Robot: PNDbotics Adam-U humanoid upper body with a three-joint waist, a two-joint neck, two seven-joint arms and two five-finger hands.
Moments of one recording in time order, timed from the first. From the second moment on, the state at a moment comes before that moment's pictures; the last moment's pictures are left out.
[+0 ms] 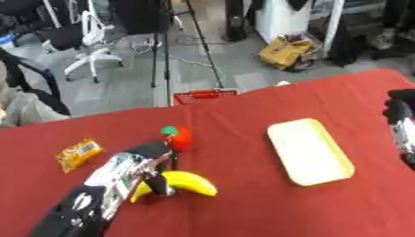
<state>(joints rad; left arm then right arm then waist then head) -0.68 0.28 -0.29 -1.22 -0.99 0.10 -0.55 -0.26 -0.30 0.04 -1.98 0.38 -0.03 -0.13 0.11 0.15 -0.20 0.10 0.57</state>
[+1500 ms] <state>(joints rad) -0.86 0.02 -0.28 -1.07 -1.12 0.17 -0.15 -0.28 -0.30 0.07 -1.98 0.37 -0.04 -0.11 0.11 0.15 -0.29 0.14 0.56</state>
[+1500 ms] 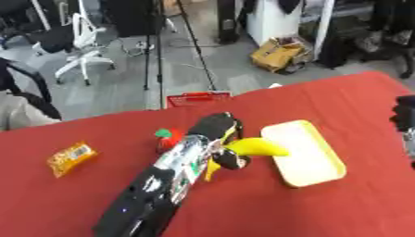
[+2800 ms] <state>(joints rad) -0.95 0.00 -0.20 -0.94 -1.47 0.02 0.15 -0.36 -0.29 0.12 -1.98 0.33 -0.07 -0.06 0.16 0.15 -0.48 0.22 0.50</state>
